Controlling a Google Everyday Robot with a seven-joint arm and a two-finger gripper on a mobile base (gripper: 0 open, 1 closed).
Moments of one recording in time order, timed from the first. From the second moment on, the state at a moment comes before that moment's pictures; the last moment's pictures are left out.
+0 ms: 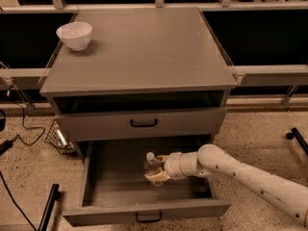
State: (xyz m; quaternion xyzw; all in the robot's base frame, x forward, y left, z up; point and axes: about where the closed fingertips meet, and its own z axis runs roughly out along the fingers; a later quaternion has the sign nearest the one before) arm 0.549 -0.003 0.469 -0.56 0.67 0.28 0.40
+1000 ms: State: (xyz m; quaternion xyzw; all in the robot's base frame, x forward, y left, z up) arm 0.551 0.007 0.459 -0.53 0.64 0.34 0.44
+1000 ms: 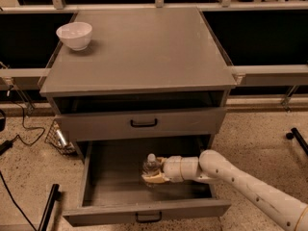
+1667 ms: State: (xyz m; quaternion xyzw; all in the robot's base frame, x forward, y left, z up) arm 0.551 0.009 0.430 -0.53 0.64 0.34 0.45
